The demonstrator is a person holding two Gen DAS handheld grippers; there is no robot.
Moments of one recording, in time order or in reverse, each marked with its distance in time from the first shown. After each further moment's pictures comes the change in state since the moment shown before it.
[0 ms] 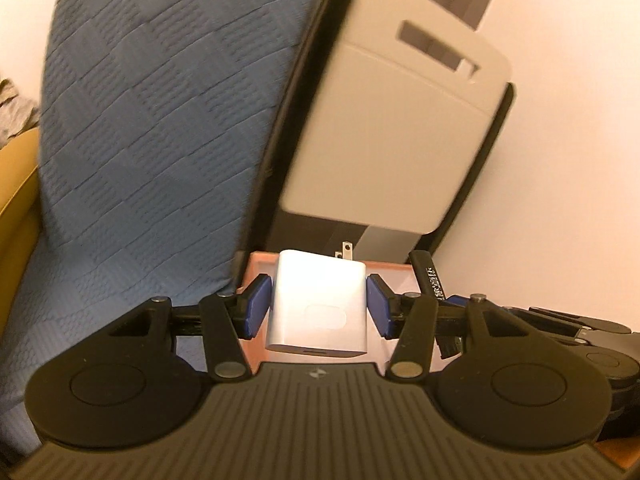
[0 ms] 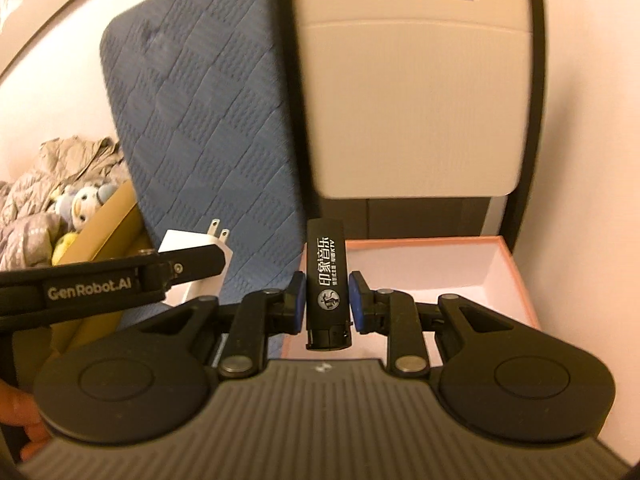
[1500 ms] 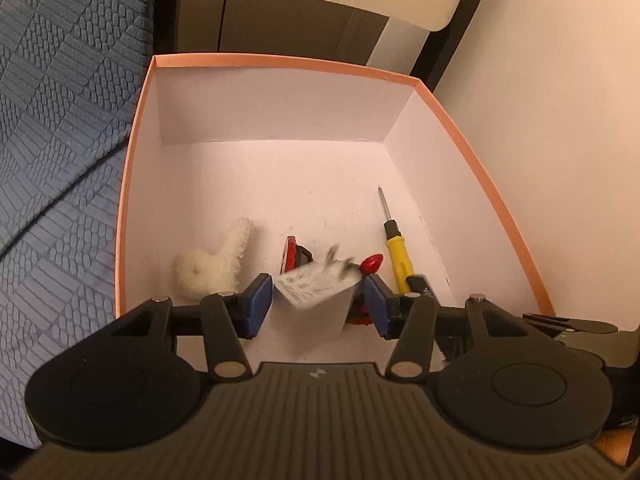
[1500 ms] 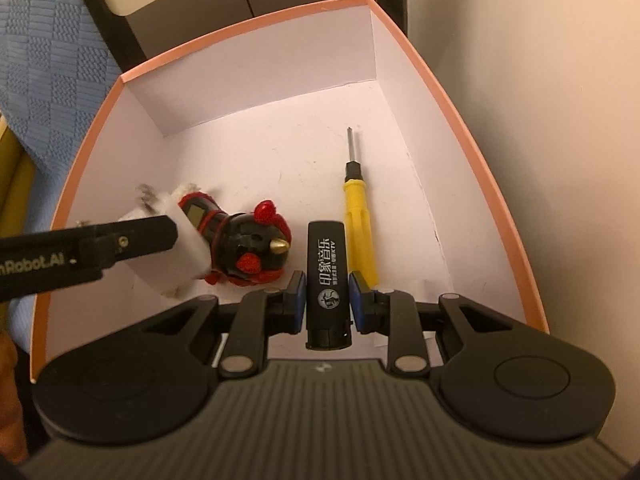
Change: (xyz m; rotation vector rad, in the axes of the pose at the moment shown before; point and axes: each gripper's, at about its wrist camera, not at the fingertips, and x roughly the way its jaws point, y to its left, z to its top) left arm 0.178 -0.064 -0.126 0.053 0.387 0.041; right arm 0.121 -0.143 -0.144 0.227 0.379 -0.100
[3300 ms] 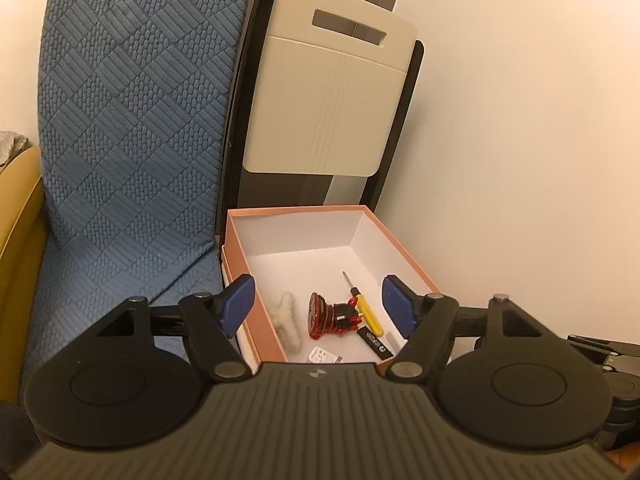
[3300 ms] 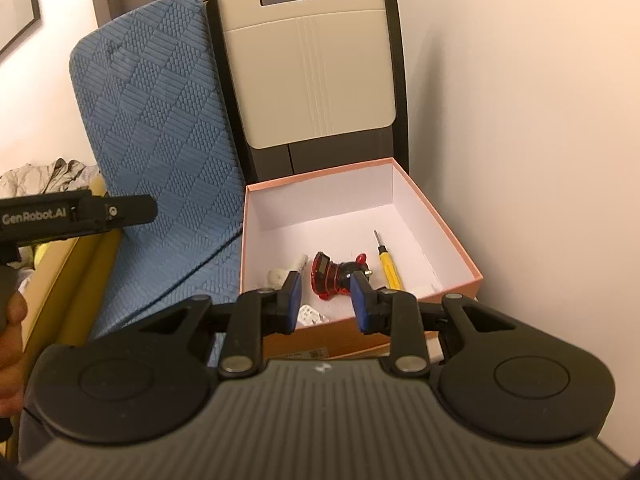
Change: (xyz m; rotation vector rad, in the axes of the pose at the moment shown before) left arm -0.282 0.054 -0.072 0.125 -0.377 -0.085; right arm -0.242 0.120 -0.118 -0.016 -0.417 -0.064
